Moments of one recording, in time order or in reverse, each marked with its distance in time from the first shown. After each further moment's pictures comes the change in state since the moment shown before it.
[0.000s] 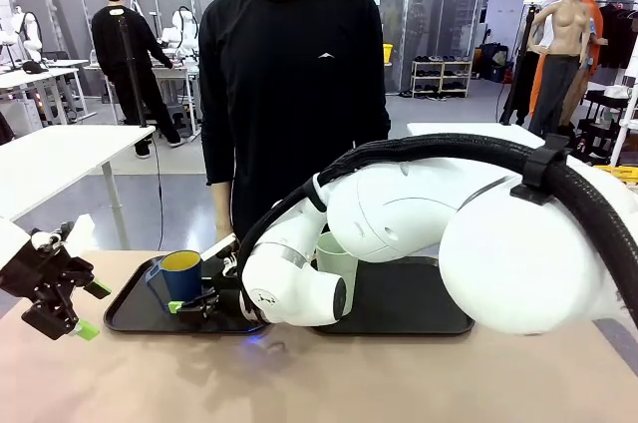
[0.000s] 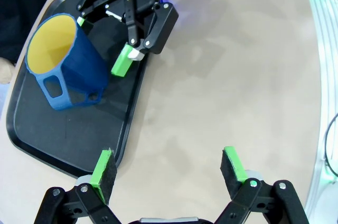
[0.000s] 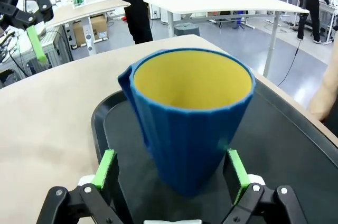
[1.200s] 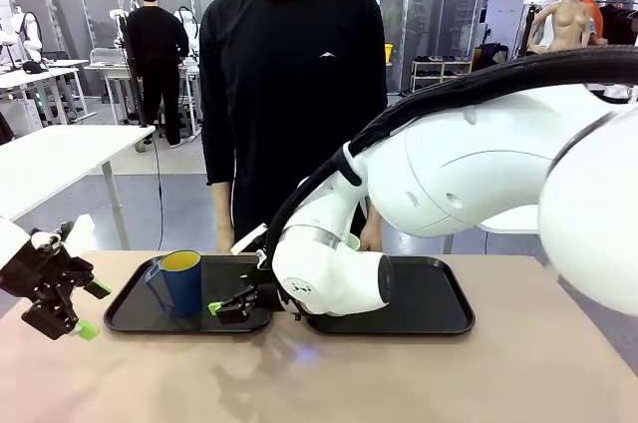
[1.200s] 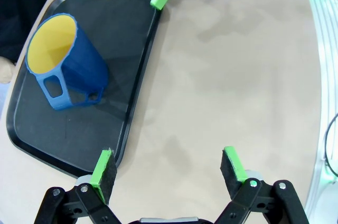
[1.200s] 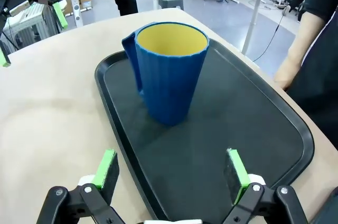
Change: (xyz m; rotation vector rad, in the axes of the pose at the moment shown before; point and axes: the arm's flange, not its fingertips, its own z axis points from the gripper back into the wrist) left arm 0.000 0.000 0.000 0.000 0.000 0.000; right arm 0.022 0.008 0.095 -0.089 0.149 0.051
